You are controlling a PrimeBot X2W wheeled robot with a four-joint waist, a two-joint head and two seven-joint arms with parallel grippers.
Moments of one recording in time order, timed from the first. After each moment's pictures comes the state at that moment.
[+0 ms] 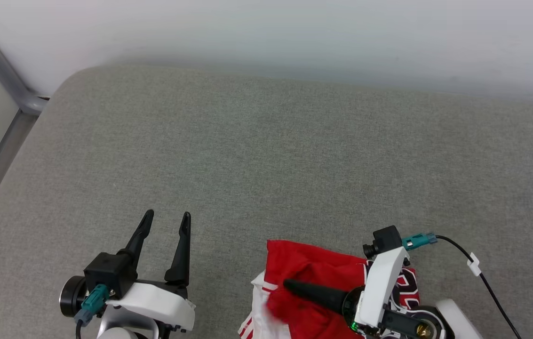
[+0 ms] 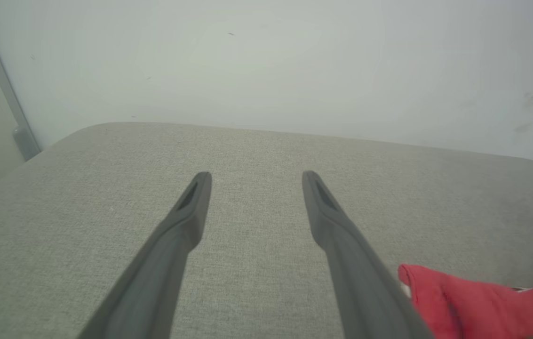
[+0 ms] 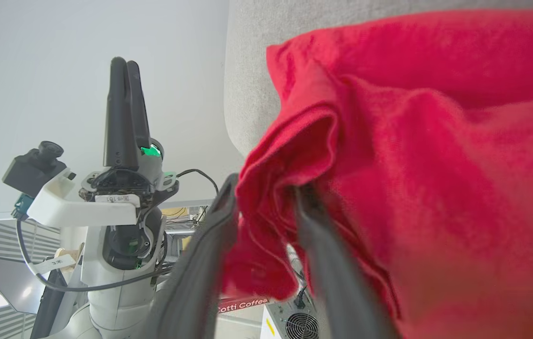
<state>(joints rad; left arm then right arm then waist) -0.09 0.29 -0.34 0.07 -0.43 0.11 -0.26 -0.22 -0.05 0.33 0.32 1.25 0.13 0.73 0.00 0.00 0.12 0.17</state>
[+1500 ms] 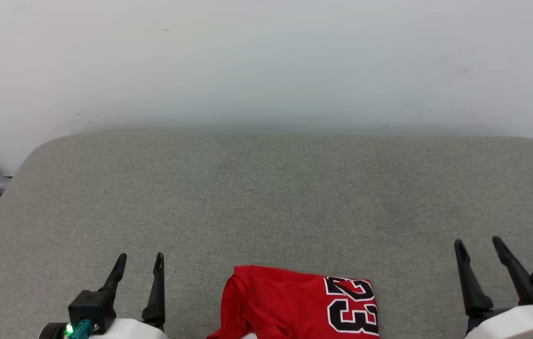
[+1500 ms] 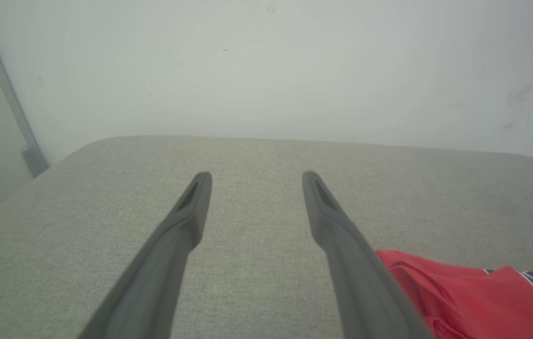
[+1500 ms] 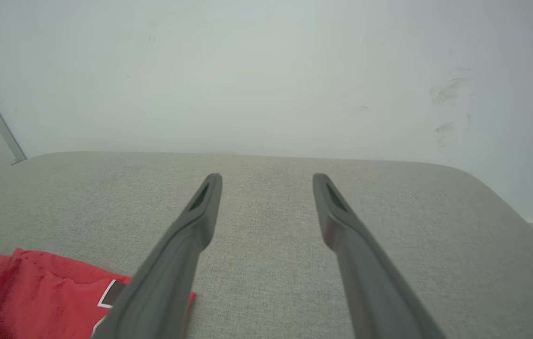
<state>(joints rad) 0.04 0.31 -0.28 0.09 -0.42 0.17 -0.25 0.12 -0.12 -0.08 -0.13 0.19 0.13 0.02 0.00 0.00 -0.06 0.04</state>
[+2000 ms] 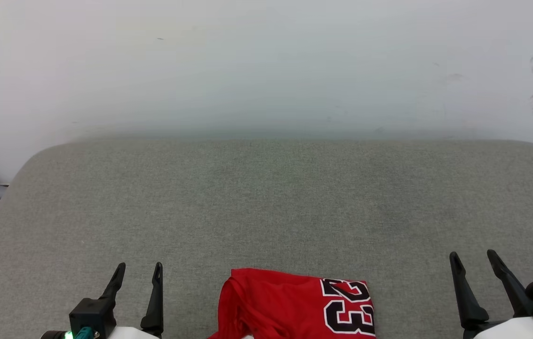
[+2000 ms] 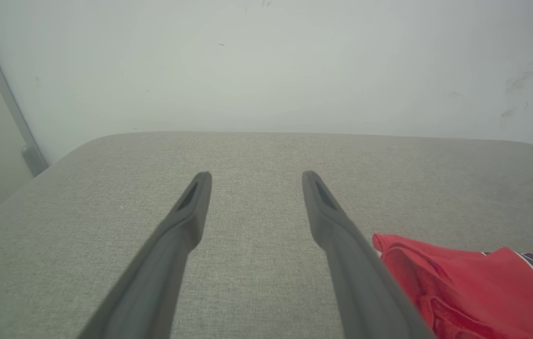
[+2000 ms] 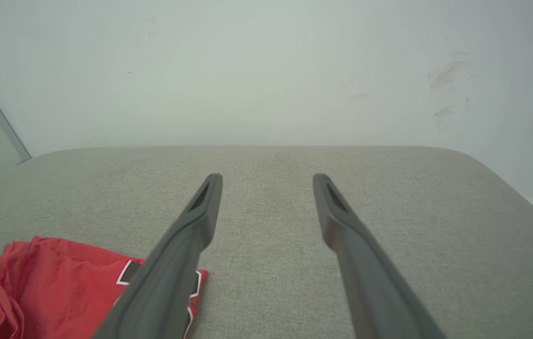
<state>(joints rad) 0.07 0.32 -0.29 0.10 -0.41 0.18 -0.26 0.19 -0.08 -0.07 -0.16 0.19 0.13 0.03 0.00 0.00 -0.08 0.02</state>
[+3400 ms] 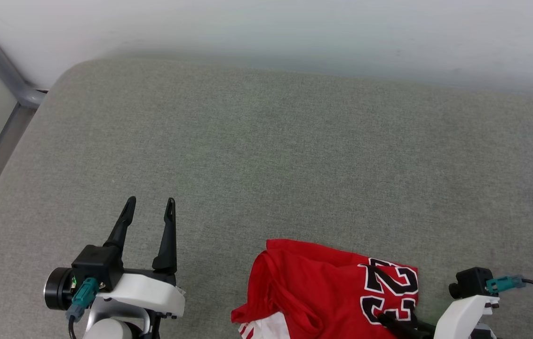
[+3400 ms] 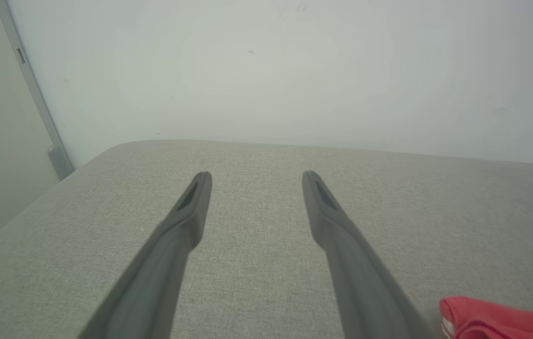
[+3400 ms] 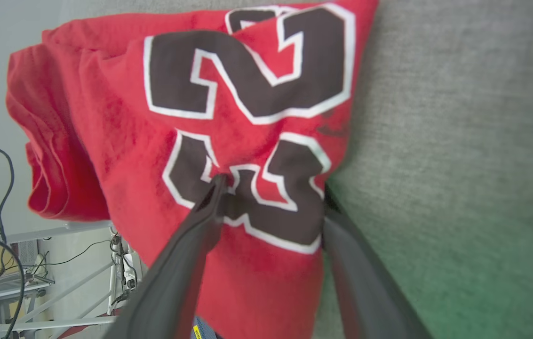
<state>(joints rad) -0.10 0.26 -0.25 0.07 -0.34 0.11 -0.26 0.05 -0.17 0.11 0.15 0.73 0.13 0.68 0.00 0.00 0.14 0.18</state>
